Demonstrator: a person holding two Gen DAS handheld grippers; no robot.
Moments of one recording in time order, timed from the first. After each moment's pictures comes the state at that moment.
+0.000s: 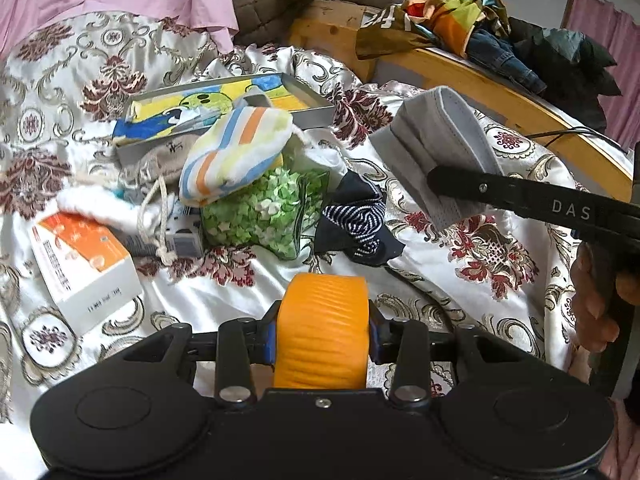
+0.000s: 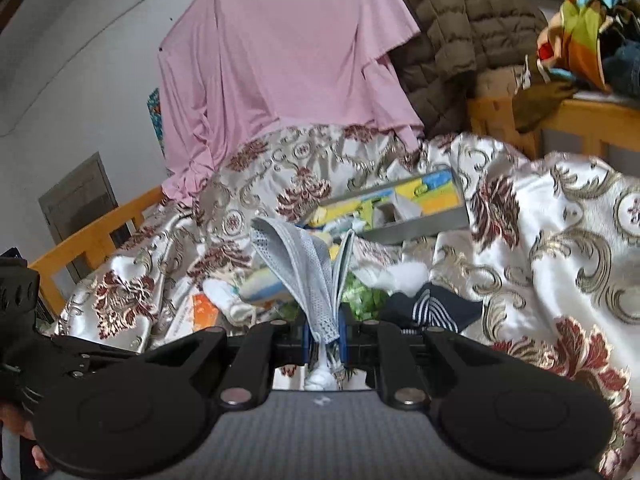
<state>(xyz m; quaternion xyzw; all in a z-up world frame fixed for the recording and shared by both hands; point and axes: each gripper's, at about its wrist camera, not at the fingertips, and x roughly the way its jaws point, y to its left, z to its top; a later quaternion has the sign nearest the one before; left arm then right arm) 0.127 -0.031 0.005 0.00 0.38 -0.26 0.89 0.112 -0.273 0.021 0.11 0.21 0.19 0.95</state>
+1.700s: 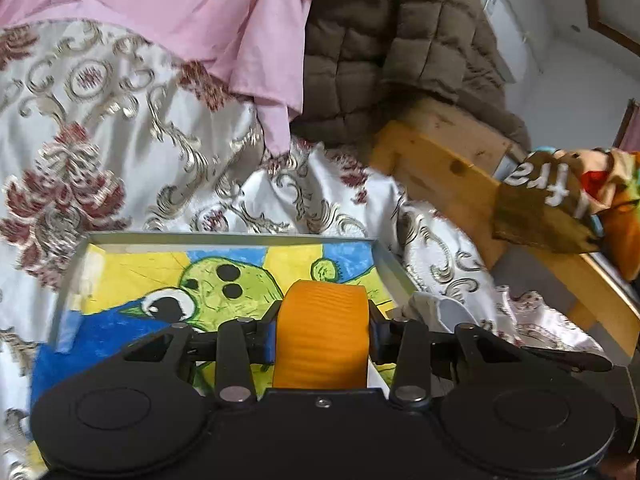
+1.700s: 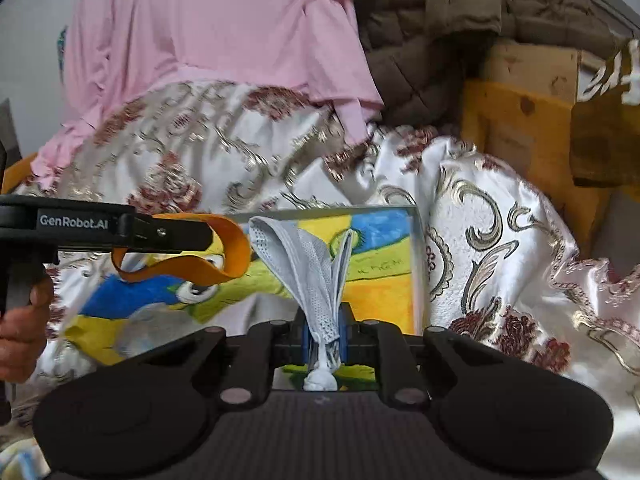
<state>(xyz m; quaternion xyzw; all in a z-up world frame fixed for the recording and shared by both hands) 0.547 -0.060 0.016 -0.12 0.31 -0.22 0.92 0.488 -0.281 -0.002 0.01 0.30 0.12 0.95</state>
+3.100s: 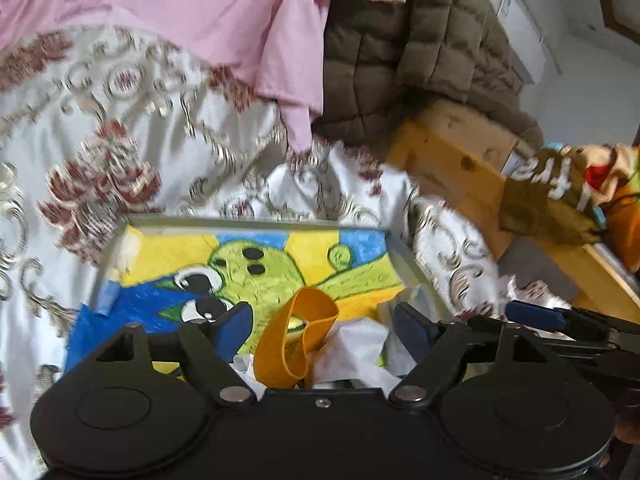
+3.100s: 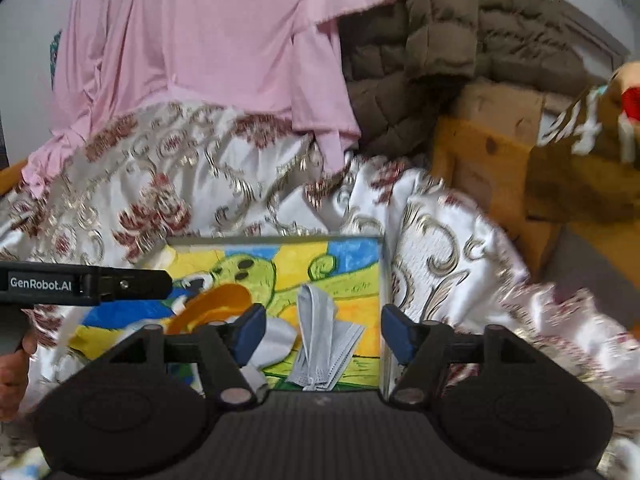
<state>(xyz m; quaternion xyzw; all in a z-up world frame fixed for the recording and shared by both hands) 0.490 -0.046 0.035 -0.12 0.30 -0.18 0.93 0.439 -0.283 0.046 0.00 0.26 0.08 0.96</state>
